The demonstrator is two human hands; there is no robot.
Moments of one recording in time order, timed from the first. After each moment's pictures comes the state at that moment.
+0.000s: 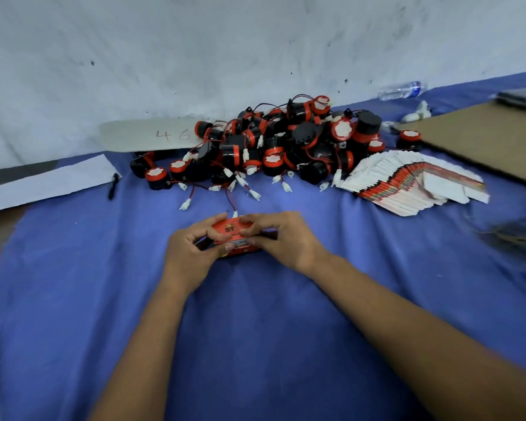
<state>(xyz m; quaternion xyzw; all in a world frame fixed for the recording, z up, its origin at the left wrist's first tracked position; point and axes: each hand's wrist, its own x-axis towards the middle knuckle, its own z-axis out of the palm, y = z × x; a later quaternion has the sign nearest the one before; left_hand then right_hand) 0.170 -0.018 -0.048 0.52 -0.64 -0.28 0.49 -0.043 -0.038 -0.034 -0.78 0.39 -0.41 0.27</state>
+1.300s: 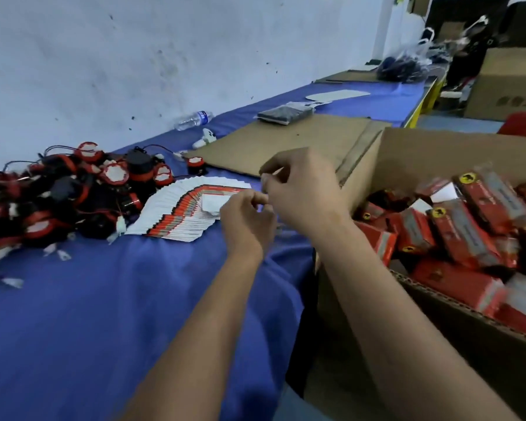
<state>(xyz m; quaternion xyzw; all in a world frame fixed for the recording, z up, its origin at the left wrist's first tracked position) -0.259 0.024 0.029 0.40 -0.75 -0.29 0.43 -0.310 0.110 0.112 -0.45 0.78 -0.43 0.01</state>
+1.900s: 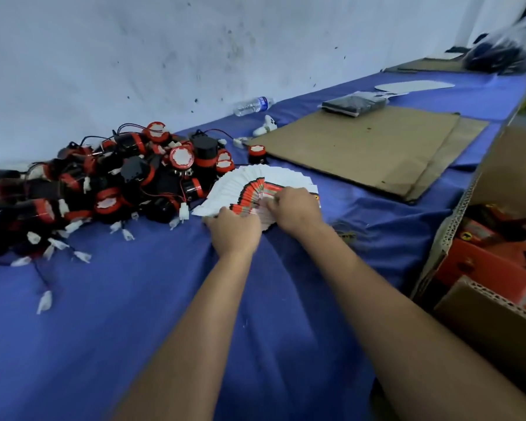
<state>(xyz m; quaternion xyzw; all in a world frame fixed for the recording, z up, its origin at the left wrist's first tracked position) -0.185 -0.093 -0.021 0.63 -0.58 -0.35 0.36 -0.312 -0.097 -0.025 -0.55 0.81 -0.22 -0.01</state>
